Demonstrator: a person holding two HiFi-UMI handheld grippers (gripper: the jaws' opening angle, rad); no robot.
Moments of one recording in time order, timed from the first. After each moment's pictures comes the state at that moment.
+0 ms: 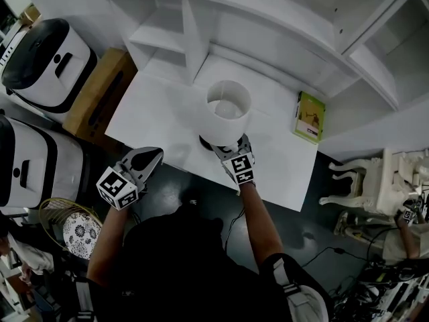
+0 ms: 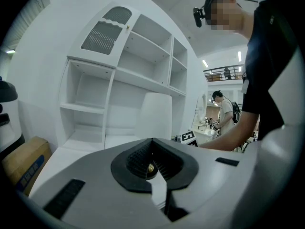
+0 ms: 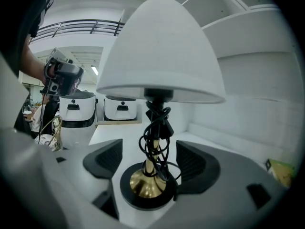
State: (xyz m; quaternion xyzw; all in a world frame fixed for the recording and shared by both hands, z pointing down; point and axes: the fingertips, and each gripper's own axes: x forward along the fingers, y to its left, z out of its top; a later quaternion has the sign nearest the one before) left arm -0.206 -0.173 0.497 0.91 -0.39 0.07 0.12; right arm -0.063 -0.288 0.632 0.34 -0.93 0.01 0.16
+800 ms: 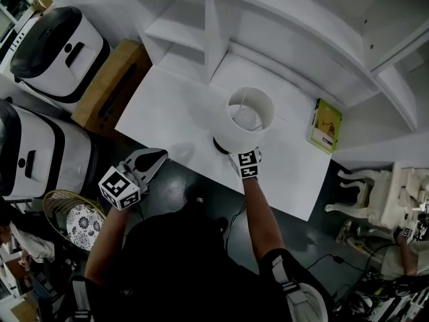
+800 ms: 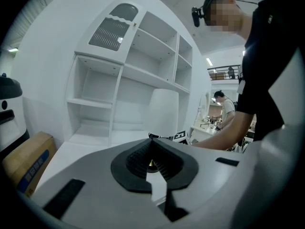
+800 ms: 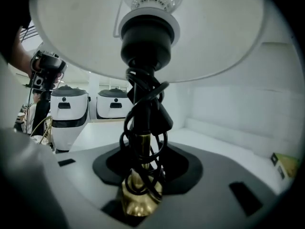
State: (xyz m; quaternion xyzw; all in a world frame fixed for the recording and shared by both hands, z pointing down) left arm -0.236 -0.175 0.510 0.90 -0.40 0.08 0.14; right arm -0.082 -0.329 0.672 0.37 -0.91 0.03 0.18
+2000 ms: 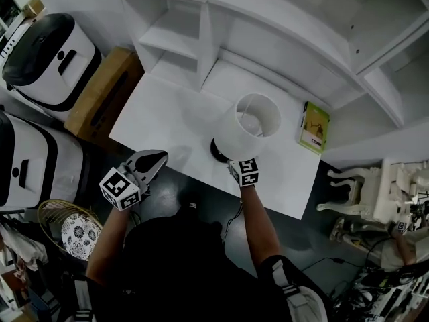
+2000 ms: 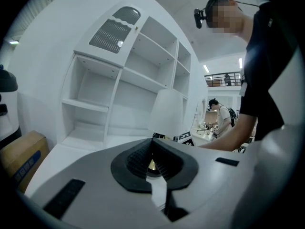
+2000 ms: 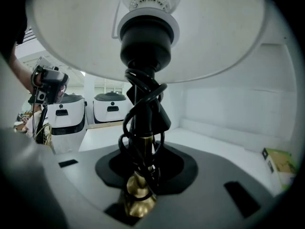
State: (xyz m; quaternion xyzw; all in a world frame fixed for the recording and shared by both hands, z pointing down) left arm -0.232 -0.186 0.503 0.91 -0.38 0.05 0.13; right arm -0.063 -0.316 0.646 0.39 -0.90 0.06 0.16
